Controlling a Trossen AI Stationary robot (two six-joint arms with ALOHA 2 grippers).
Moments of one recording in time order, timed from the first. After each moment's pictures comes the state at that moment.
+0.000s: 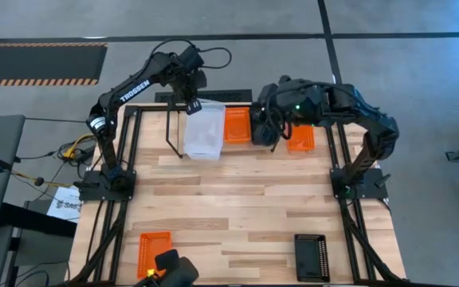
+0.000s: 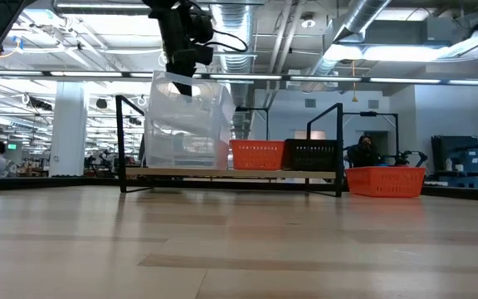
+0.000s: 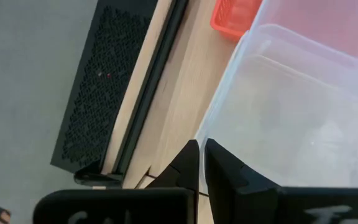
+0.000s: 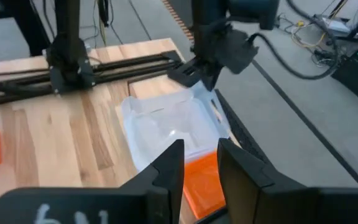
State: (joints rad) left arm 0.73 1.85 1.94 -1.30 0.03 0.38; right arm -0.01 1.71 2.36 -1.24 0.45 0.13
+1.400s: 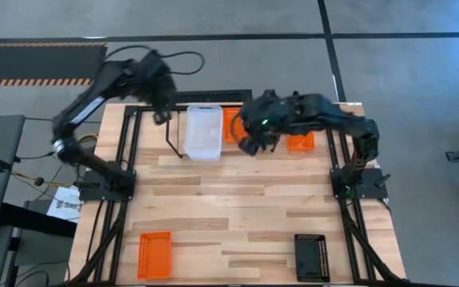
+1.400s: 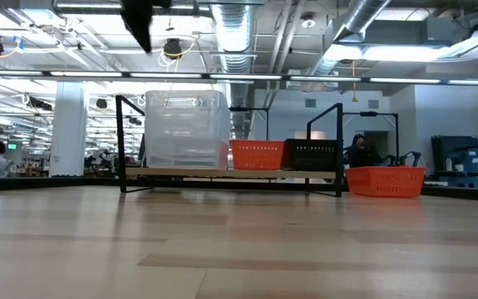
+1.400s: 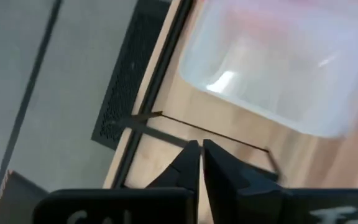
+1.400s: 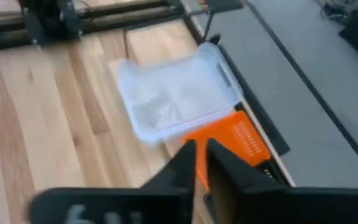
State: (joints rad) left arm 0.65 1.44 1.83 -1.48 -0.12 0.33; right arm 0.00 1.84 2.35 -1.32 0.44 0.21
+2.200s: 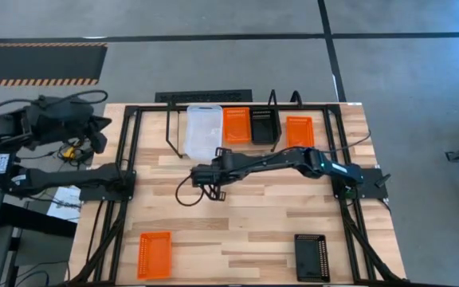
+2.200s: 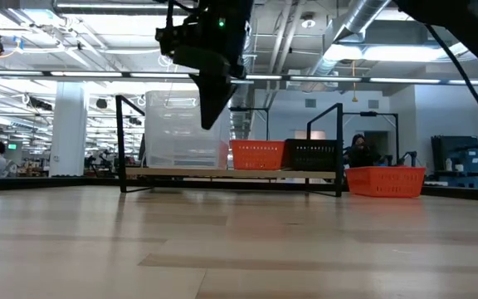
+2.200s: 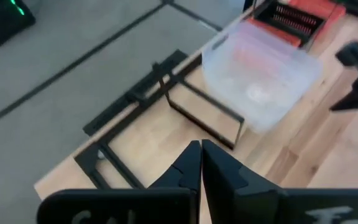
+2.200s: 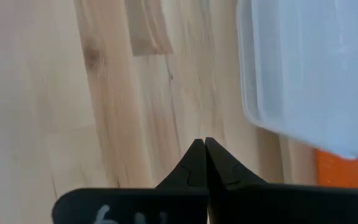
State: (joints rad) left arm 0.44 0.72 1.56 -1.57 -0.29 -0.18; right arm 0.09 2.39 2.33 -1.24 0.36 0.16
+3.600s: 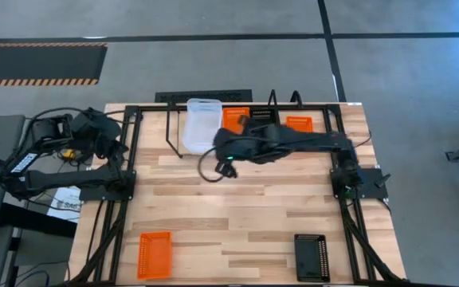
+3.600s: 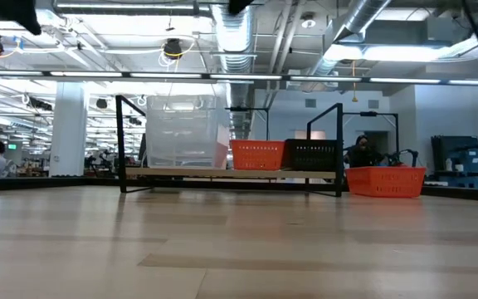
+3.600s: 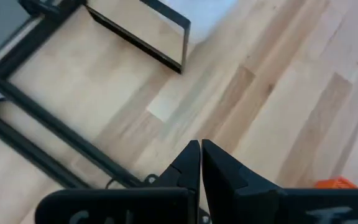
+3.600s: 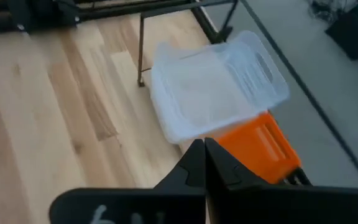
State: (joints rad) left arm 0.44 0.68 1.24 -1.57 0.00 -0.23; right arm 0.10 2.03 2.36 -1.25 0.57 0.30
